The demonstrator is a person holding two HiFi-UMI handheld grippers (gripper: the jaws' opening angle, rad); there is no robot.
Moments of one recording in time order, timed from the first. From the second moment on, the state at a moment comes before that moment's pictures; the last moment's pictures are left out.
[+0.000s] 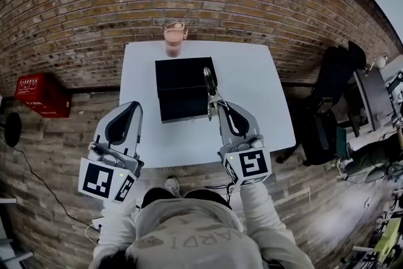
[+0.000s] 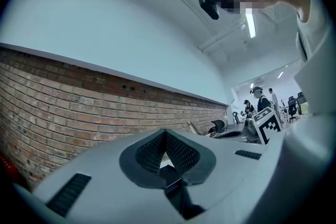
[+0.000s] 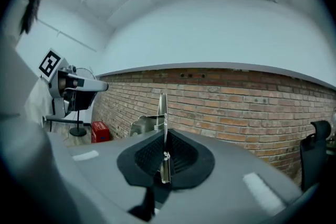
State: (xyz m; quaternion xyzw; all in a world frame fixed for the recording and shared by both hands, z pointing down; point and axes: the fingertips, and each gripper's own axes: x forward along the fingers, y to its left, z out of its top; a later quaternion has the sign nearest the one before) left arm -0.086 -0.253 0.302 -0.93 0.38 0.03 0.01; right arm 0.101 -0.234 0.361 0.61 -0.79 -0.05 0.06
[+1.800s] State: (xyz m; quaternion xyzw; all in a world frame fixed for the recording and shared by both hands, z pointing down) left arm -0.130 -0.333 0.362 -0.89 0.46 0.00 -0.05; right arm 0.069 -0.355 0.581 0.33 -0.79 -0.18 0.49
